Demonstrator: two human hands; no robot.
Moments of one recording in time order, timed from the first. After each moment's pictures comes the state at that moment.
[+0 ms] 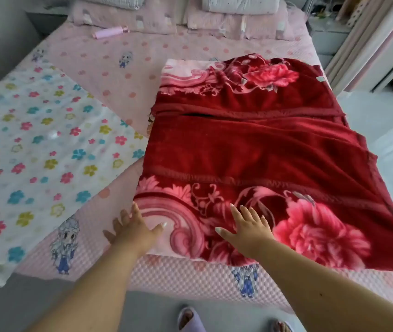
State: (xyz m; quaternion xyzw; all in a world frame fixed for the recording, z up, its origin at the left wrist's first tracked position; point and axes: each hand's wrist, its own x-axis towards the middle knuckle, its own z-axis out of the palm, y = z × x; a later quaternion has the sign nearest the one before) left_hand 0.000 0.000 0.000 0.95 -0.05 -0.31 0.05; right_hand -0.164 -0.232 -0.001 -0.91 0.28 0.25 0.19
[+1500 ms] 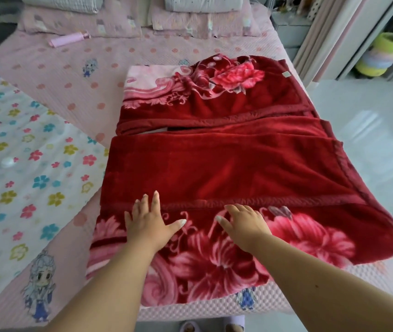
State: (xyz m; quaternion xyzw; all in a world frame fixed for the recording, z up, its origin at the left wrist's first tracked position) left_hand 0.023 -0.076 0.005 0.94 -0.25 -0.23 0.03; right_hand -0.140 -0.258 0.000 -0.92 0.31 0.14 0.19
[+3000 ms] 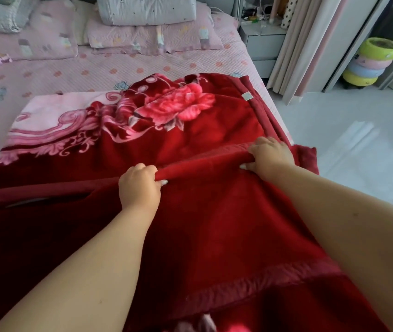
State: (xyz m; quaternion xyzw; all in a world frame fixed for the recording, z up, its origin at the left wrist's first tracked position) left_hand 0.113 -0.504 -0.050 0.94 -0.32 0.04 0.12; right_hand -0.049 -0.753 -0.031 -0.95 0.32 0.04 0.01
